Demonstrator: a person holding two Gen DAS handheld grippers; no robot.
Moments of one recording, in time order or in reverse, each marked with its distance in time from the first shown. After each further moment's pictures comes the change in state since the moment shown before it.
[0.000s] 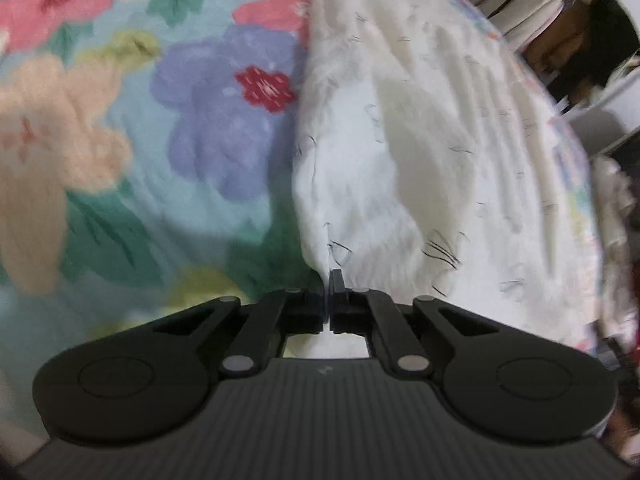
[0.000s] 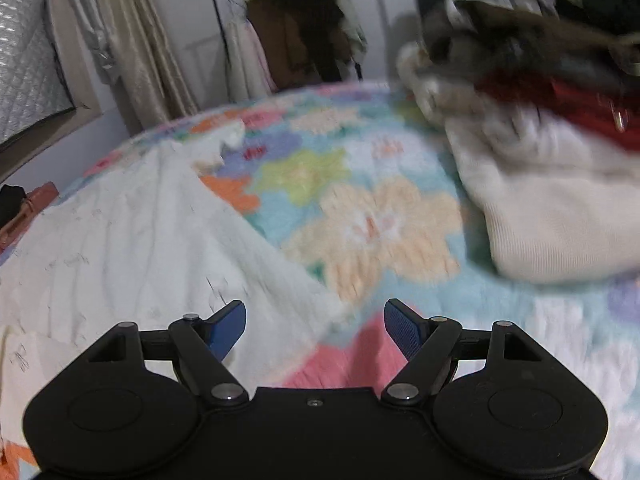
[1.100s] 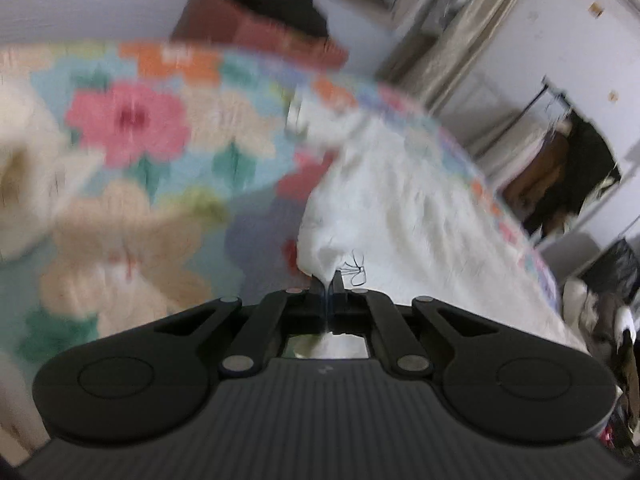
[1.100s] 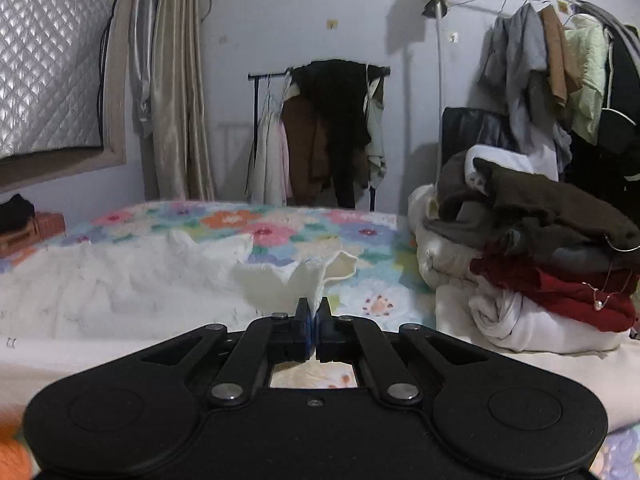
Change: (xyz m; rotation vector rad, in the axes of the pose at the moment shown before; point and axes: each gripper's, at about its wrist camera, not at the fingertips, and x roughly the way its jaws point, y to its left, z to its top) left arm -0.083 0.030 0.018 -0.074 -0.278 0.001; right arm -0.036 0.014 0.057 -0.282 -0.309 -0.056
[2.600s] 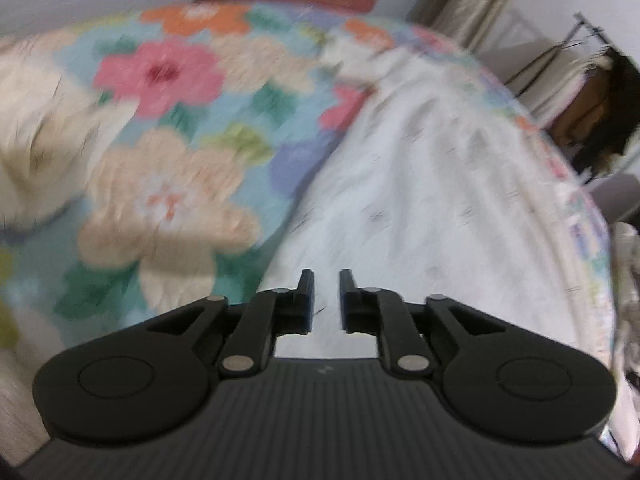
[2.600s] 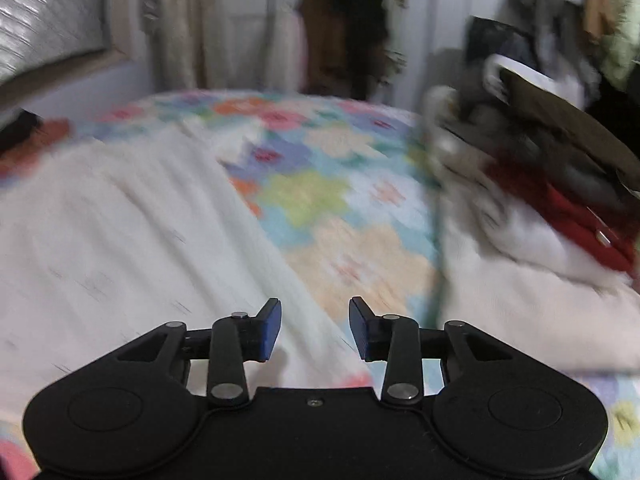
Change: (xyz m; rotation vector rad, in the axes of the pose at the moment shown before) left arm -0.029 -0.006 -0.006 0.180 0.026 0.024; right arm -0.011 0.004 0.014 -0.028 0.298 0.121
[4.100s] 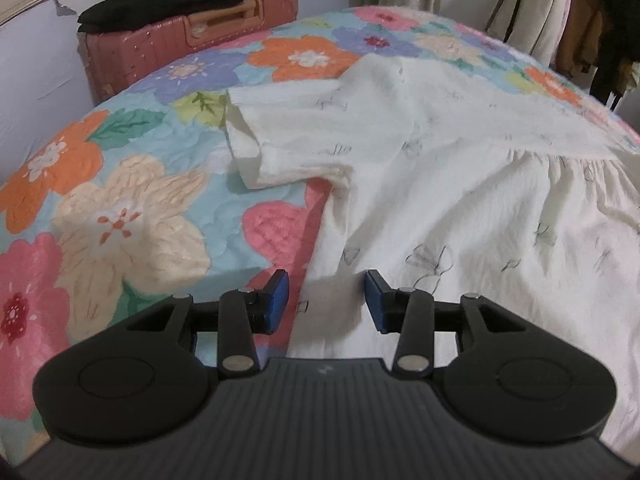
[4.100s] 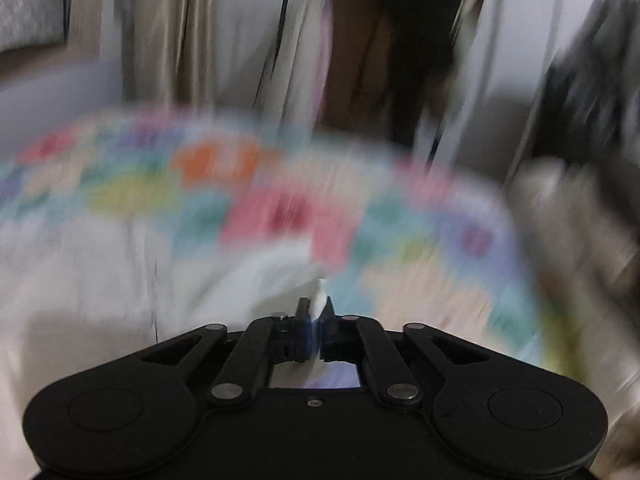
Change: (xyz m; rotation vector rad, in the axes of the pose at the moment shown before) left arm 0.212 -0.074 0.125 0.342 0.057 0.134; right arm 0.340 0.039 0.214 -0.063 0.098 -0.106
